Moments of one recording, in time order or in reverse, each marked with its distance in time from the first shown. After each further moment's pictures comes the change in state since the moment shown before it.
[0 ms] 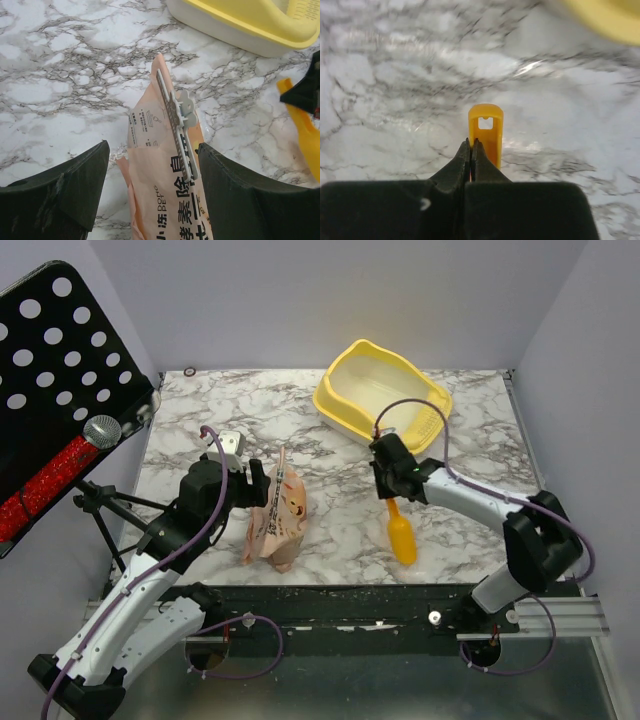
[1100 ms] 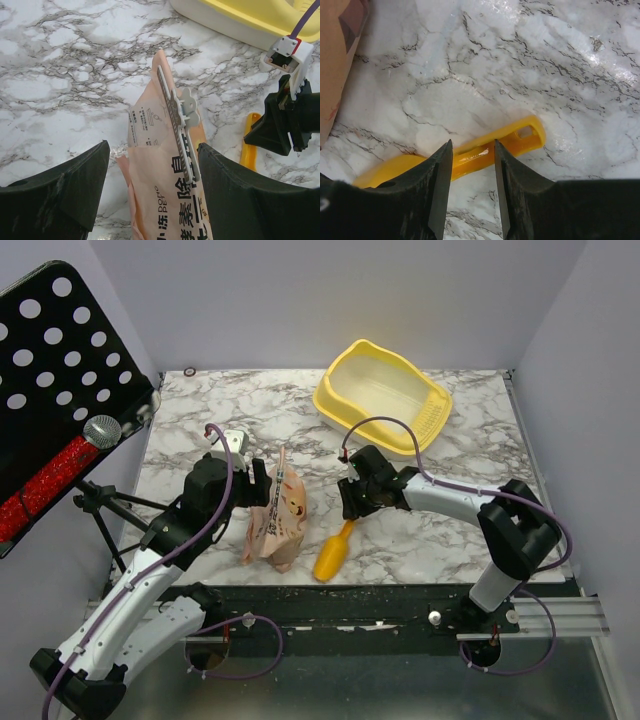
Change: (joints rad) left arm -0.001 0.028 0.000 0.000 0.000 0.000; right arm 0.071 0.060 0.000 0.083 -0.351 -0.043
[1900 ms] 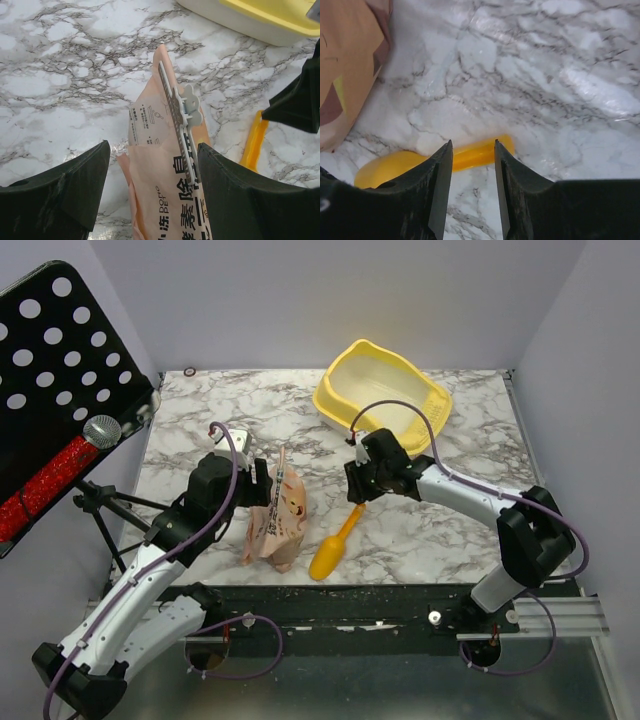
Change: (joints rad) left arm -0.003 0.032 0.000 -0.004 0.000 0.002; right arm -0.095 -0.070 0.080 -0.030 -0.024 -0.098
